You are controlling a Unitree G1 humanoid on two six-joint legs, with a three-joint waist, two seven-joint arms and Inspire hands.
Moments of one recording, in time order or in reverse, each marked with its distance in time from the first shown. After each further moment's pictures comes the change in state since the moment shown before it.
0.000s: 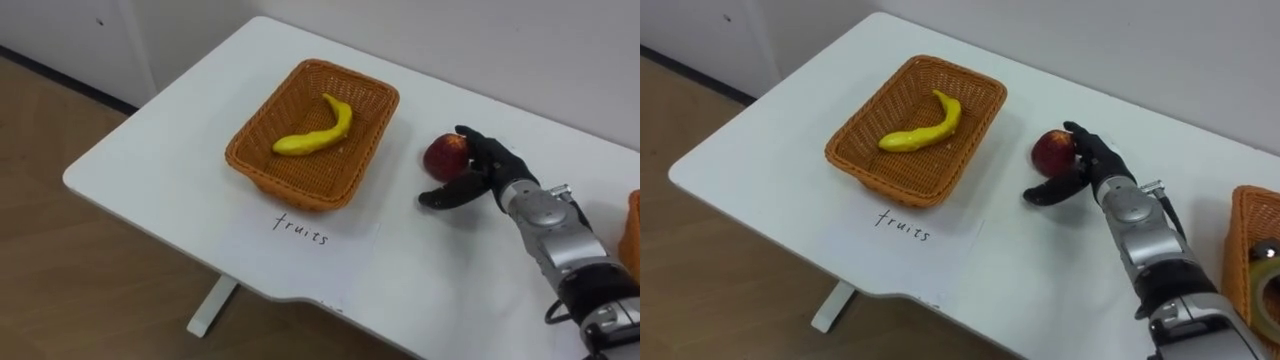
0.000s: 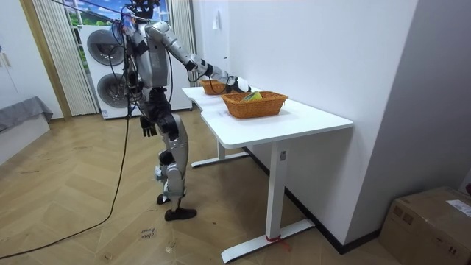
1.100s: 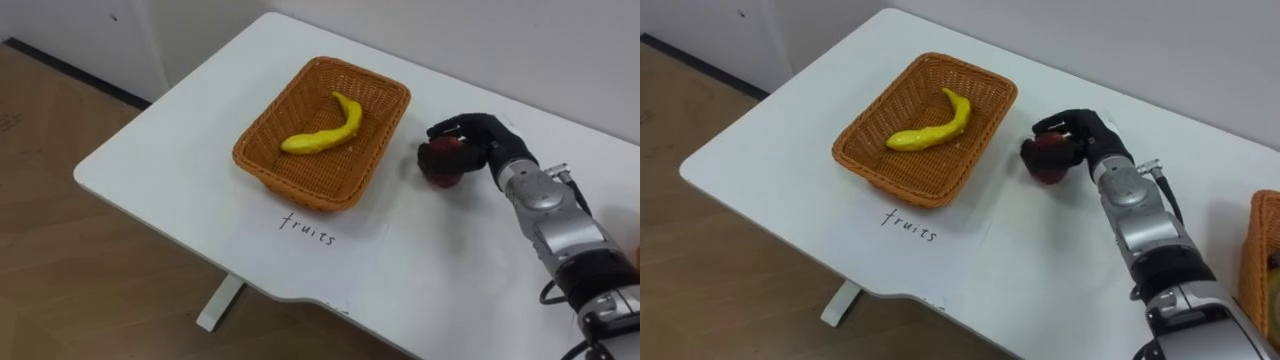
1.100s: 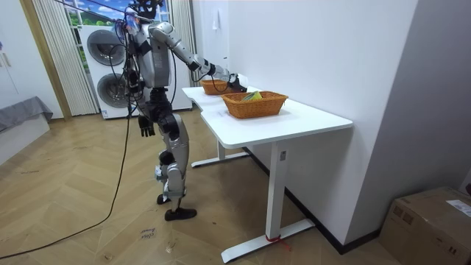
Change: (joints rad) left arm 0.014 0.000 -0.017 -0.001 0.006 -0.012 -0.001; right arm -0.028 0.000 0.001 -0.051 -0.037 -0.001 -0.021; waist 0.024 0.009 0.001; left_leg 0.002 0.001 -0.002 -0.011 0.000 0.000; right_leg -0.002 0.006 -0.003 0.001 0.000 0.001
